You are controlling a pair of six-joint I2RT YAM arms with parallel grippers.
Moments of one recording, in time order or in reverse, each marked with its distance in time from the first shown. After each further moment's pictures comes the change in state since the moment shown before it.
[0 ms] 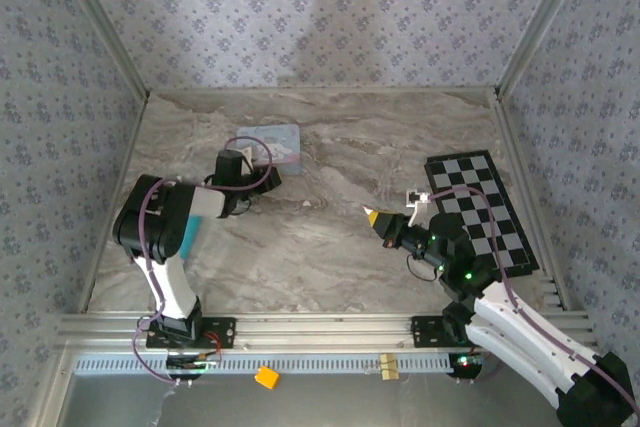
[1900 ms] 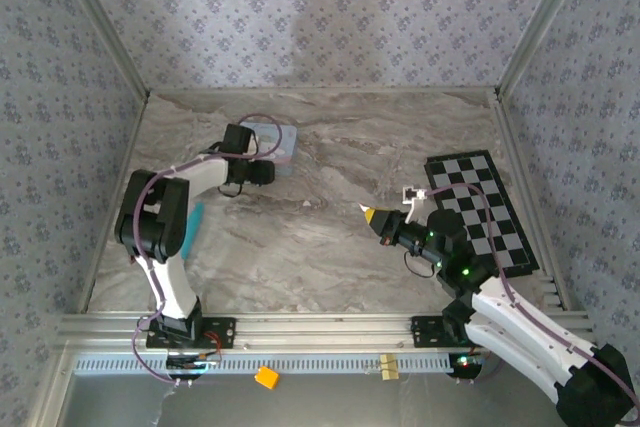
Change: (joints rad) left arm -0.021 0.013 0.382 -0.767 -0.302 0.372; right arm 0.005 0.053 0.022 0.048 -0.026 -0.004
